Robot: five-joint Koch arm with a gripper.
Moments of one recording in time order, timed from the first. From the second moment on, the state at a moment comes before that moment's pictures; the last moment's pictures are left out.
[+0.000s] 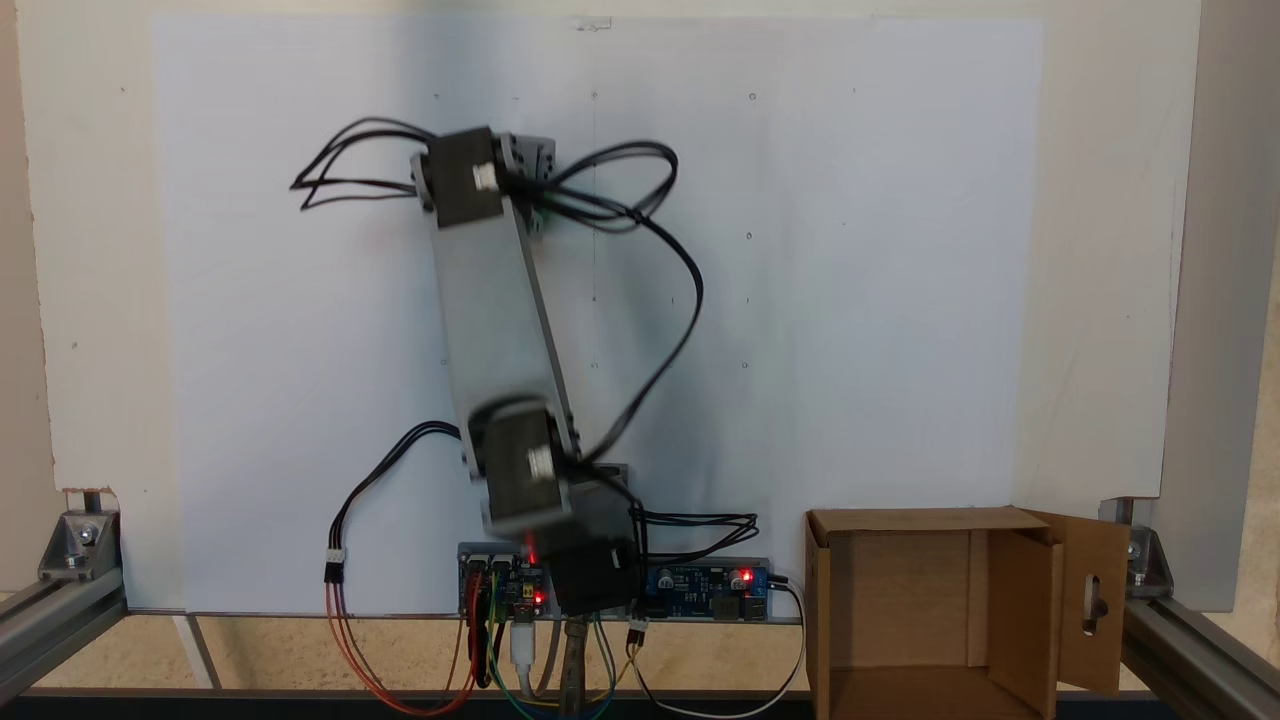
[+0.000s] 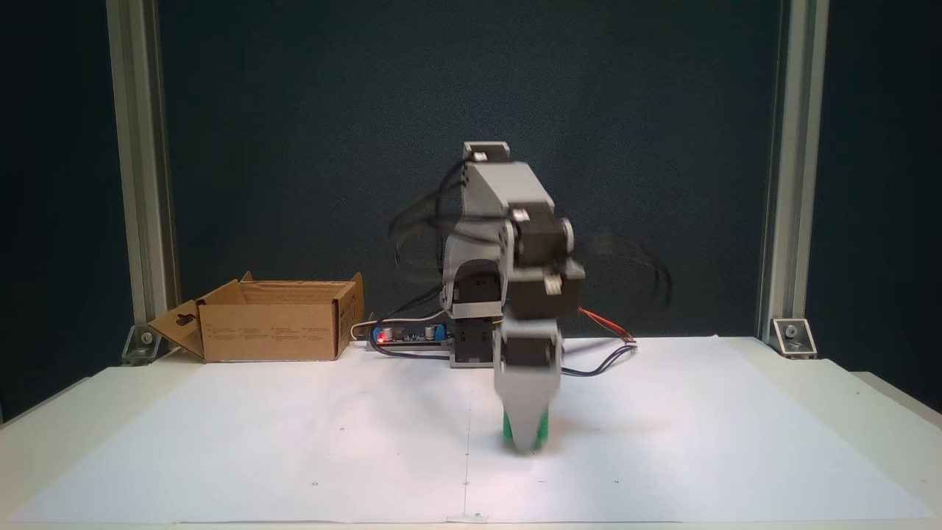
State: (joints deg) arm -13.4 65.5 80.9 47.8 18.0
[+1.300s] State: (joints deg) arm 90.1 98.0 77.1 55.5 -14.6
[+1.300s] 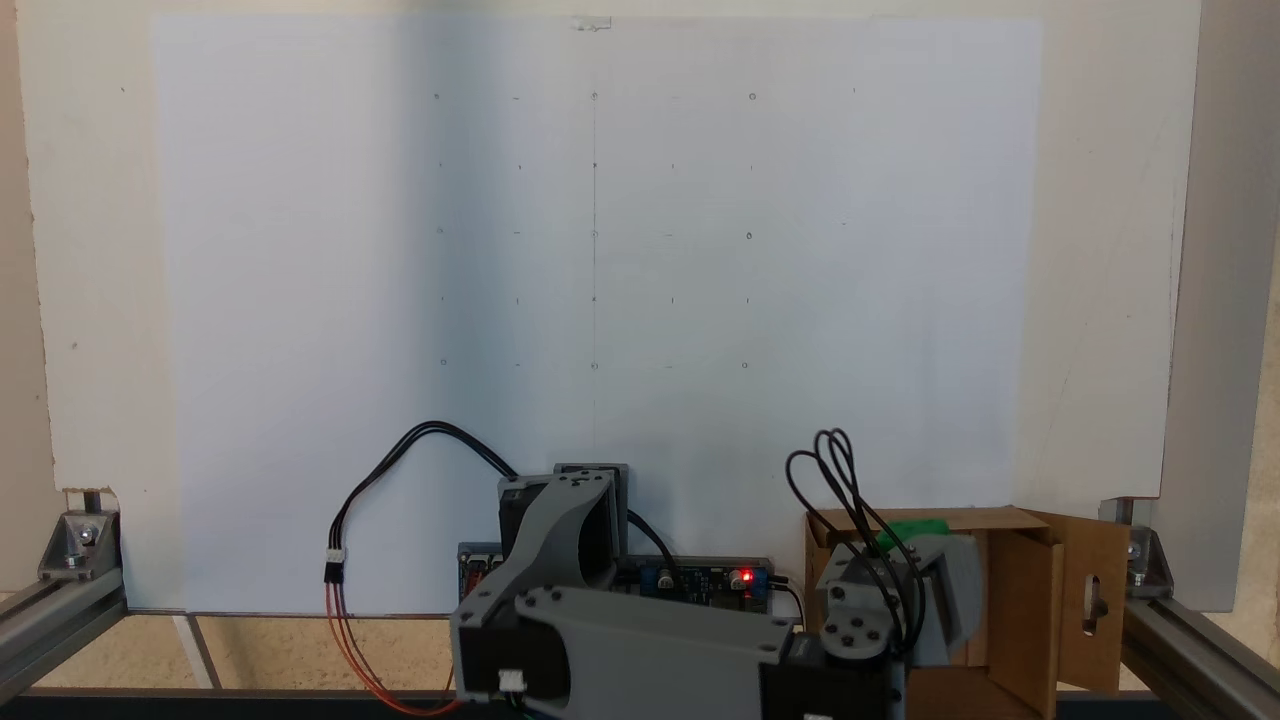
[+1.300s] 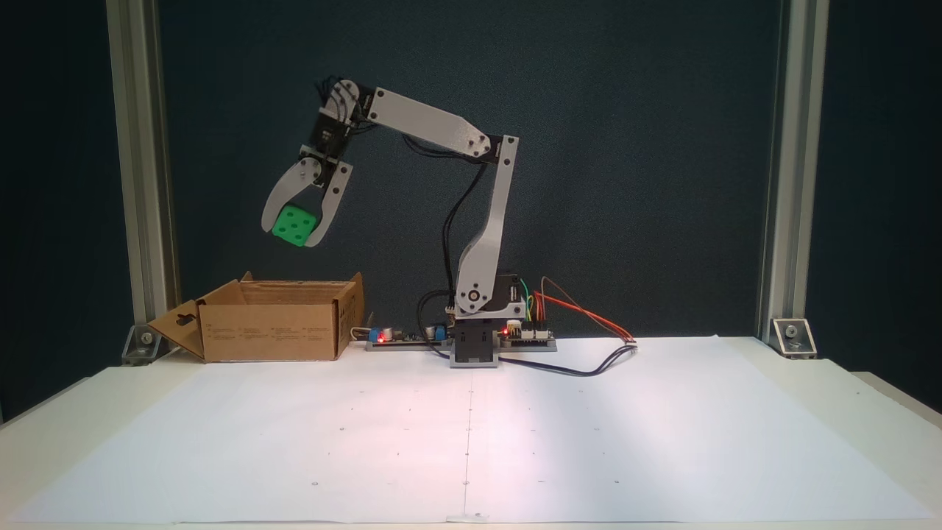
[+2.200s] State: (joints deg) arm 106.3 80.4 76.5 49.2 -26.2
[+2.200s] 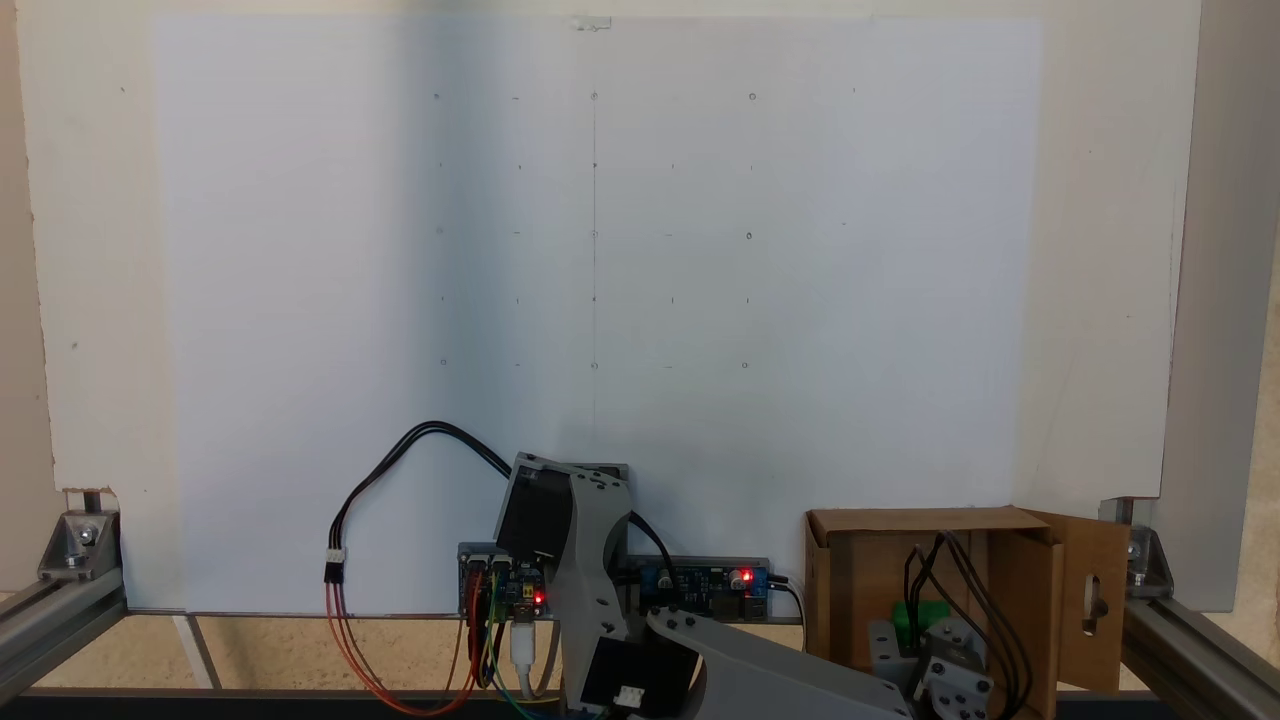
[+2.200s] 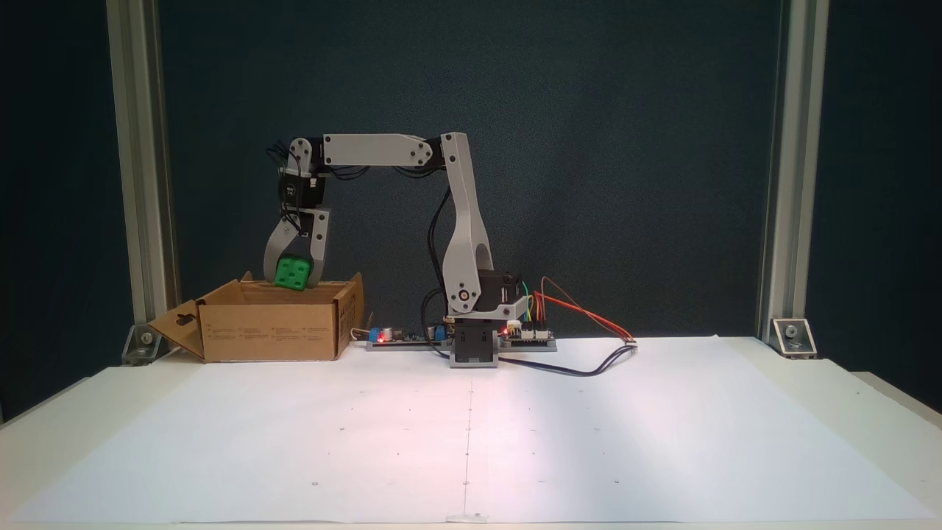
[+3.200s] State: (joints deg) arm 34.4 109.1 87.5 43.4 2.0
